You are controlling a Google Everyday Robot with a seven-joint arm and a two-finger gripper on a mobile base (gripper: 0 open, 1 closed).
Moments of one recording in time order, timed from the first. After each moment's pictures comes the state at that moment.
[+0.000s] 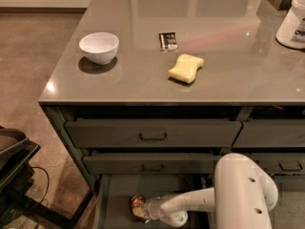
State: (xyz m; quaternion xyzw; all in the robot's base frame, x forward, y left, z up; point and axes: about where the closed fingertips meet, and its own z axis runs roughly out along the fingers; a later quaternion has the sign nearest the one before) arm 0.487 0.046 0.143 -0.24 0.91 0.23 0.25
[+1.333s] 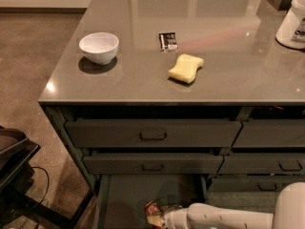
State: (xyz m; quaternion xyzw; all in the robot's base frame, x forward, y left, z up) arm 0.431 -0.024 0.218 -0.23 0.89 0.30 0.26
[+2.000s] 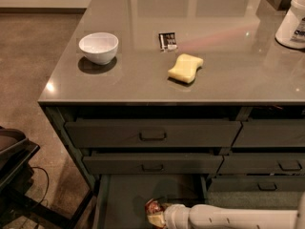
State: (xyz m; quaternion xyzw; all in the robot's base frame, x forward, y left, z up) arm 0.421 -0.031 0.284 -0.26 0.88 0.26 0.29
